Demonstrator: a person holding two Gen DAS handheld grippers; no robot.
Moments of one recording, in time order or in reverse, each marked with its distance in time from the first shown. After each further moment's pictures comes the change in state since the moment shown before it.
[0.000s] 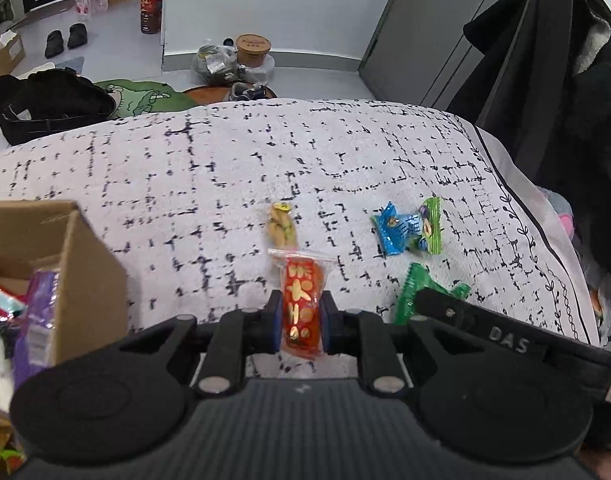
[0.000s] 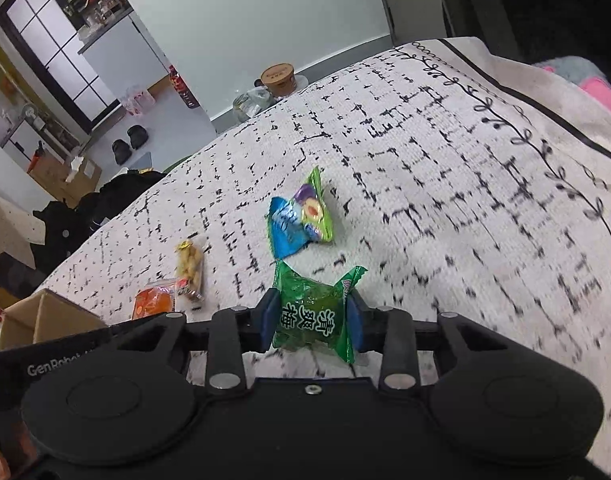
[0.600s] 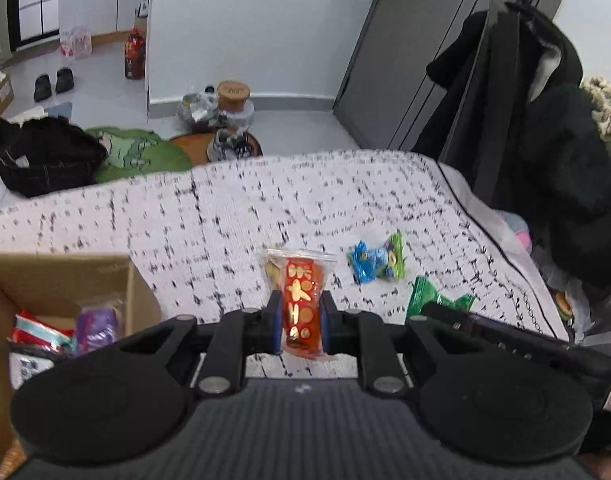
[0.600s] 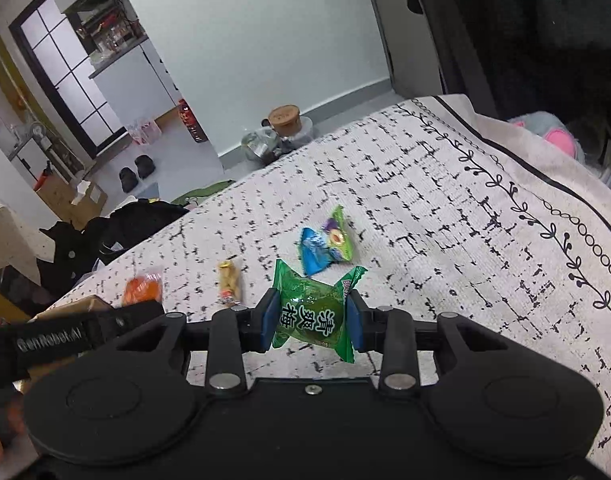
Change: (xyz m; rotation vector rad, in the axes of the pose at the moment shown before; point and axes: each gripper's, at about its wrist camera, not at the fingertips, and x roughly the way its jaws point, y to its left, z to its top) left arm -0.067 0.005 0.006 0.072 -0.127 -0.051; right arm -0.054 0.028 -0.005 -0.031 -0.120 -0.002
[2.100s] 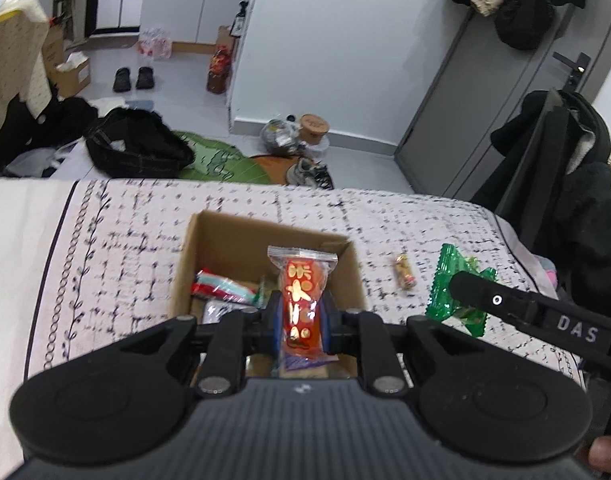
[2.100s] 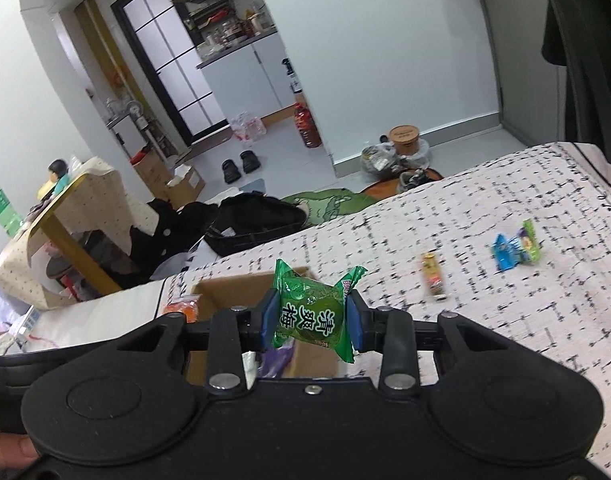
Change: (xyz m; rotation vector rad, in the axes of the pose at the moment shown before) left arm -0.118 0.134 -0.048 -0.173 -0.096 0.093; right arm -0.051 0.145 -0.039 -0.162 -0.039 0.237
